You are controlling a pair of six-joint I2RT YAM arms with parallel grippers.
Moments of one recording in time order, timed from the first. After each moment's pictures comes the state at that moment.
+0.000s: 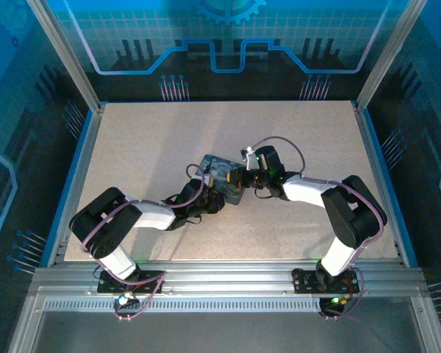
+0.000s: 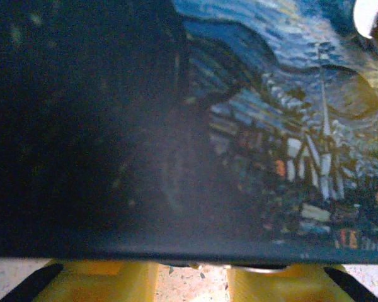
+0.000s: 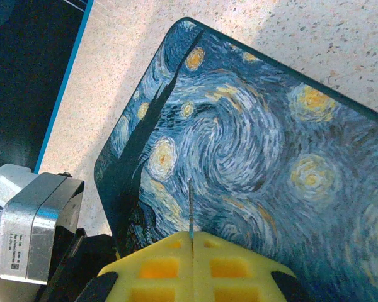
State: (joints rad) left arm -0.68 1.64 0.55 0.41 0.05 -0.74; right arm 0.53 1.70 0.85 0.20 -0.47 0.60
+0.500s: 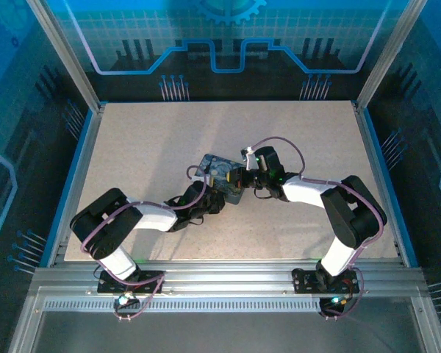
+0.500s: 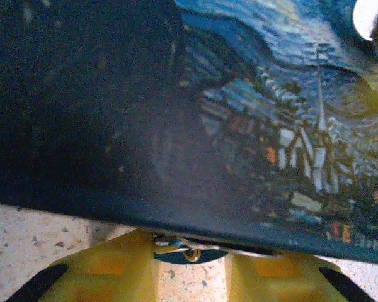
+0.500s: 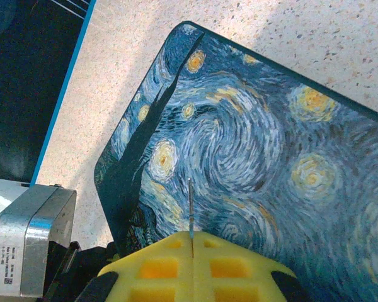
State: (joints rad) left arm -0.71 1.64 0.56 0.40 -0.05 -0.77; right arm 0.53 1.70 0.84 0.23 -0.45 0.61
